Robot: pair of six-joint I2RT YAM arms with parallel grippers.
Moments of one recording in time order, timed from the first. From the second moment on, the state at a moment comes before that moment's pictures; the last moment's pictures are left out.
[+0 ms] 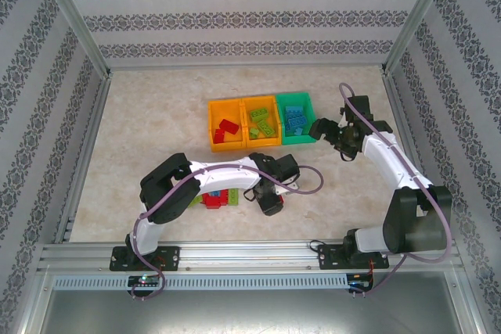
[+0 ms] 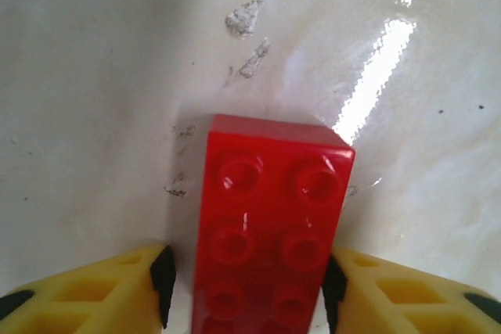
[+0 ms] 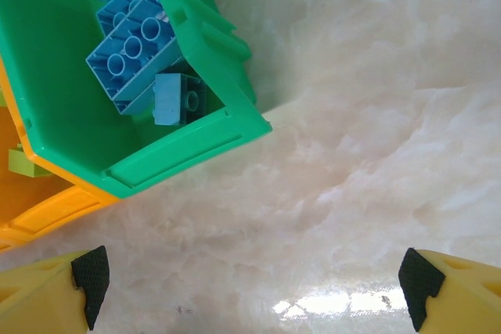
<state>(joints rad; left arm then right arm) -1.04 2.03 1.43 -0.81 0.07 0.04 0.04 1.38 0.99 -0.66 -0.23 0.52</state>
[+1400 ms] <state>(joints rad) -0.56 1.75 1.39 -0.73 -0.02 -0.32 0.37 1.46 0.97 -0.59 -0.19 0.53</state>
